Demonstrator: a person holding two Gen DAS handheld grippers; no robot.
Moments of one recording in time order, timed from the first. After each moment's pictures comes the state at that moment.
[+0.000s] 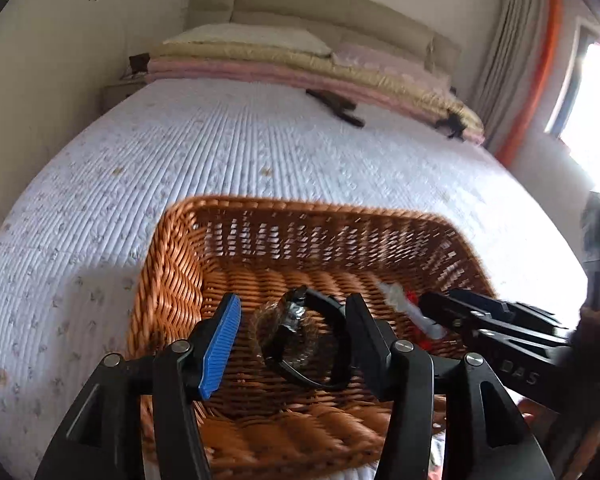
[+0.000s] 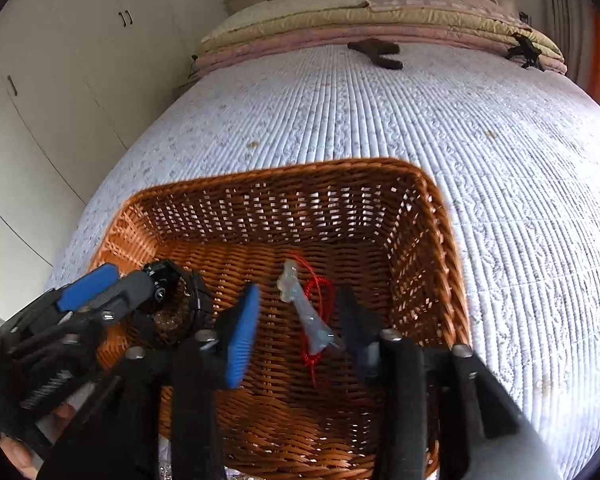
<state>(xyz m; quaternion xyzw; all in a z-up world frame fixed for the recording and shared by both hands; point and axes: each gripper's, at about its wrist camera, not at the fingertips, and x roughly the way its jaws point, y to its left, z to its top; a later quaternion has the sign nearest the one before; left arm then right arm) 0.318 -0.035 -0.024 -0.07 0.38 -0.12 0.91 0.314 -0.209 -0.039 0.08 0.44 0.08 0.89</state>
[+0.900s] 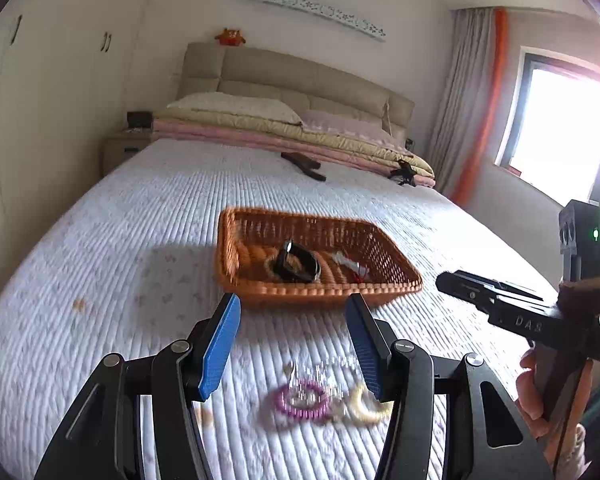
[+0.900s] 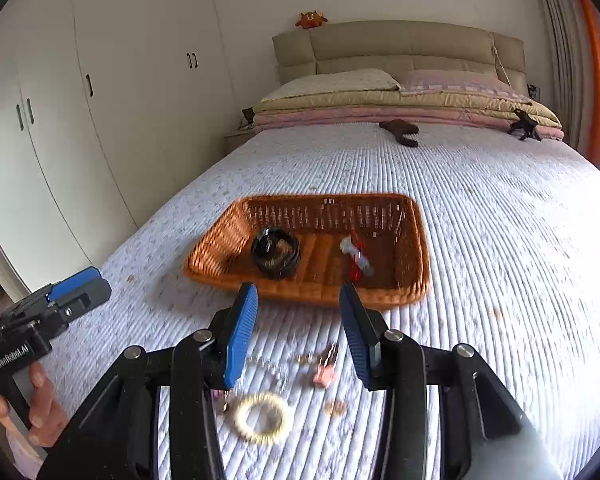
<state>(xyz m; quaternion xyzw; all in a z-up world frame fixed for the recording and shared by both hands) 0.110 0.041 0.015 -0.08 0.27 -0.16 0.94 0.122 -0.195 0.023 0.05 0.31 0.13 0.94</state>
